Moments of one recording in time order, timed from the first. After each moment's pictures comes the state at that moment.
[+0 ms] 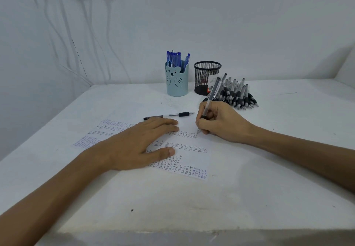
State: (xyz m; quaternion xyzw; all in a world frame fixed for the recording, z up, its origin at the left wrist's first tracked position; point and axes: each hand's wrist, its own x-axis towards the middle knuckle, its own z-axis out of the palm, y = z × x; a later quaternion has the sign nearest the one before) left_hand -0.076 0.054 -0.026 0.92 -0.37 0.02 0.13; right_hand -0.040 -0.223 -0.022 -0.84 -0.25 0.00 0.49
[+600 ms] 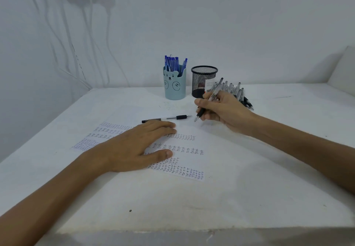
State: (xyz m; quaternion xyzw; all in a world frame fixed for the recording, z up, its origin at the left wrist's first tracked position) left_hand -0.076 0.055 -0.025 0.92 -0.37 0.02 0.12; right_hand -0.024 -0.229 0.000 -0.71 -0.11 0.04 0.69
